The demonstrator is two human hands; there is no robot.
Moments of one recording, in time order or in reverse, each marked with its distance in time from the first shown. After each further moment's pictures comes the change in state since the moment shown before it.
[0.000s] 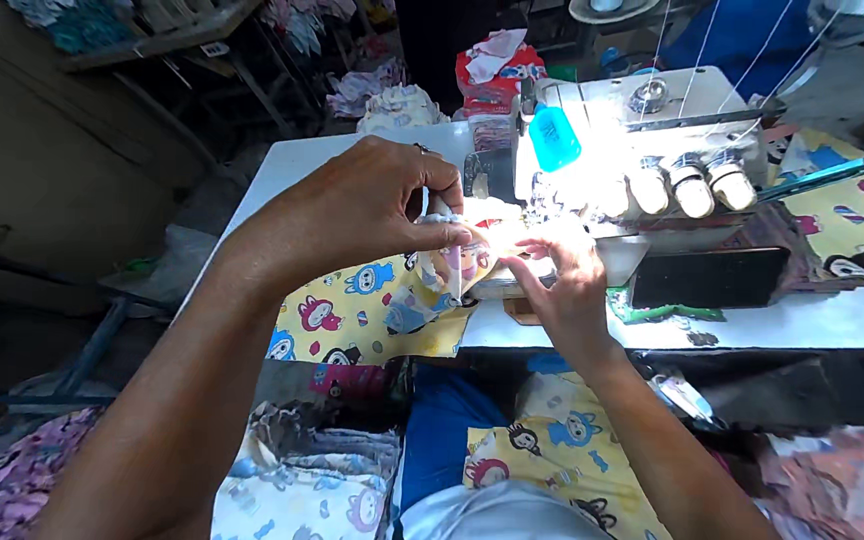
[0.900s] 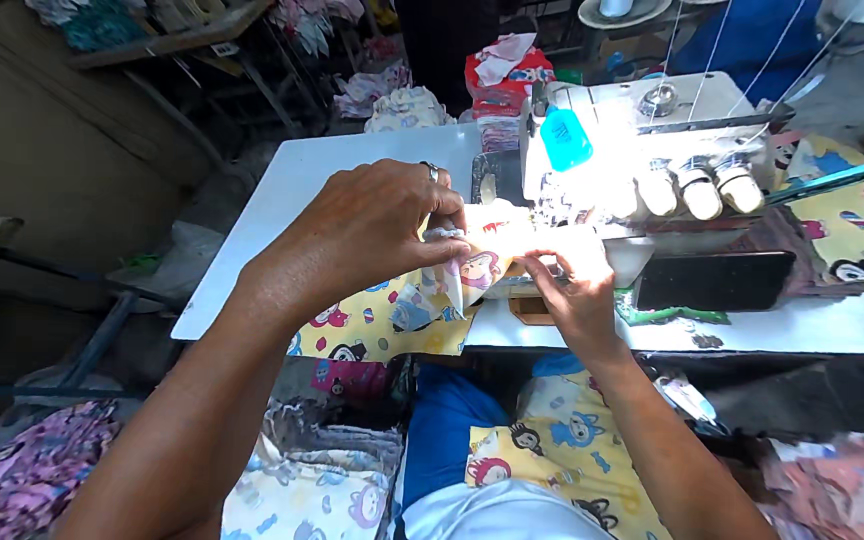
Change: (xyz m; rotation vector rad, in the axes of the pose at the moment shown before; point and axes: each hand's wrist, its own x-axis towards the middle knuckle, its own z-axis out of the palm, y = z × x) left_hand -0.015 0.005 0.011 0.204 0.026 -0.017; right_hand -0.010 0.016 0.004 0.101 0.007 -0.027
